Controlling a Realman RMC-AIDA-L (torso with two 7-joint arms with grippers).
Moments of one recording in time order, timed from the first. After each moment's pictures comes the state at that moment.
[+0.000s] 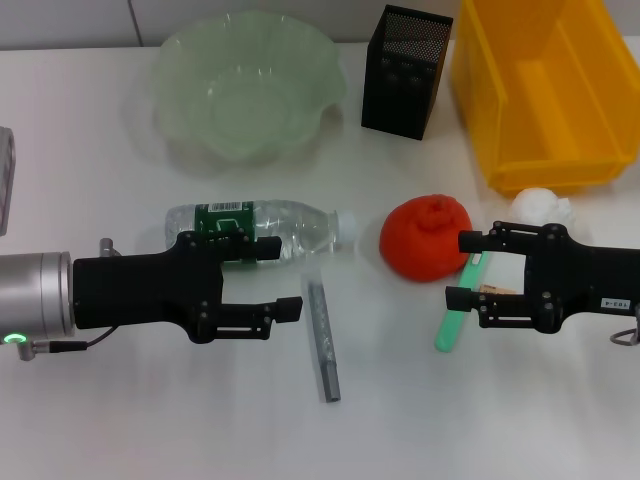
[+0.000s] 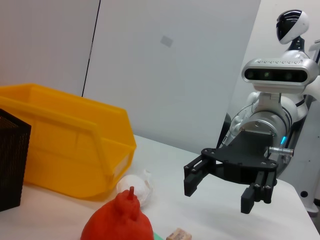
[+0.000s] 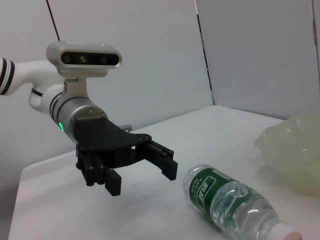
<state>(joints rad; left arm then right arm) -0.46 -2.02 1.00 0.50 1.74 1.62 -1.20 0.45 2.06 -0.66 -0.57 -2.02 -1.67 1.17</state>
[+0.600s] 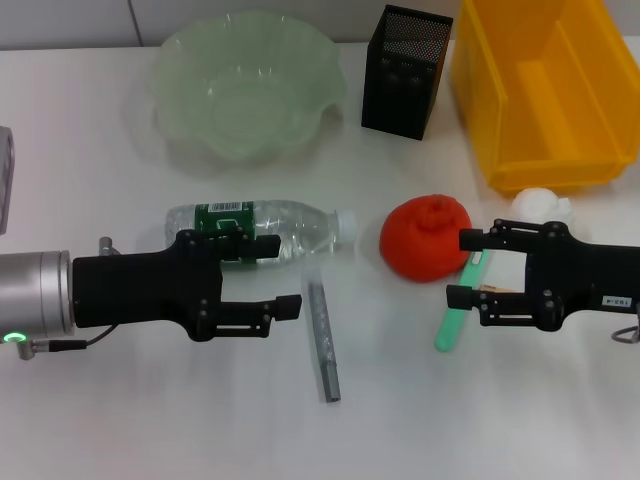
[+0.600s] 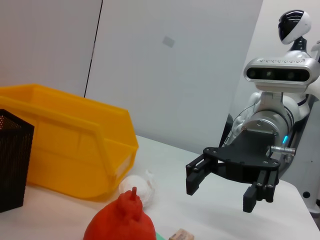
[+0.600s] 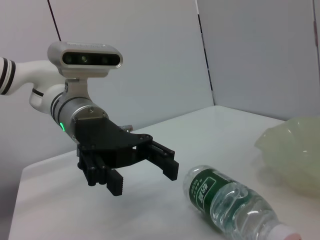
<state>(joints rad) -0.46 -2.02 1.00 0.50 1.74 1.62 -1.20 0.45 2.05 -0.66 -0.57 -2.02 -1.68 1.17</state>
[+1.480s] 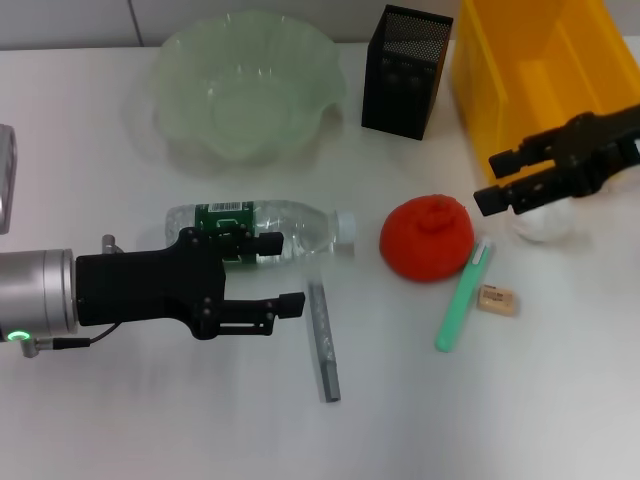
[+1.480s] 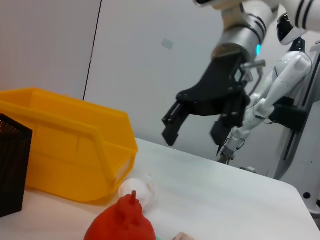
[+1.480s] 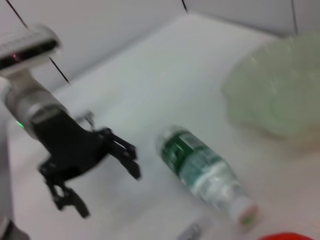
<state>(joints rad) -0.47 -2.03 0.99 0.50 1.74 1.62 -1.20 0.75 2.00 -0.66 -1.00 -2.36 -1.87 1.96</state>
